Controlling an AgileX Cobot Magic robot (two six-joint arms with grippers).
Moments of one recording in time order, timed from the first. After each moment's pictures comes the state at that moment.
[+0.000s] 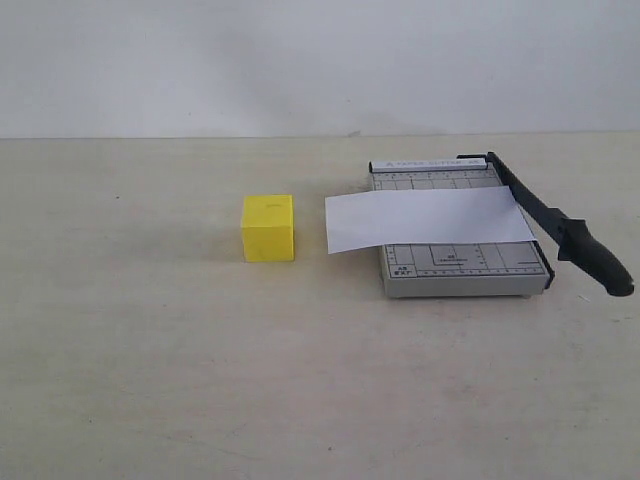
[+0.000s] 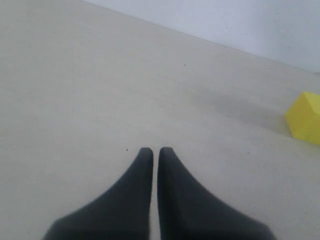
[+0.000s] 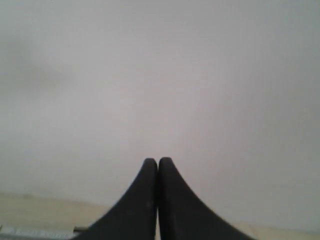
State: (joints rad) left arm -0.03 0.00 0.00 -0.02 0.43 -0.22; right arm 0.01 0.79 -0.66 0.35 -0.08 -0.54
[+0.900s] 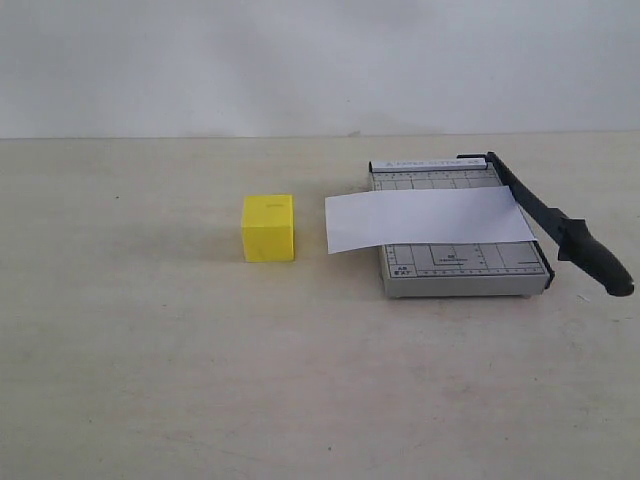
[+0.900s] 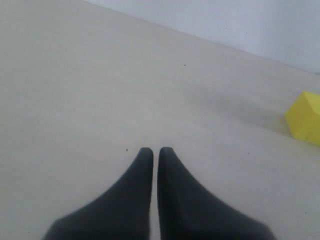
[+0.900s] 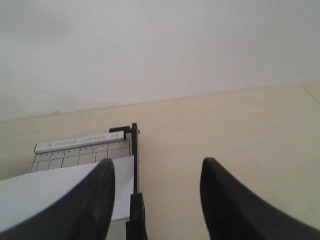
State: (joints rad) left arm -0.03 0.00 0.00 -0.02 0.43 -0.22; right arm 0.01 0.96 -0.51 0.53 -0.08 -0.38
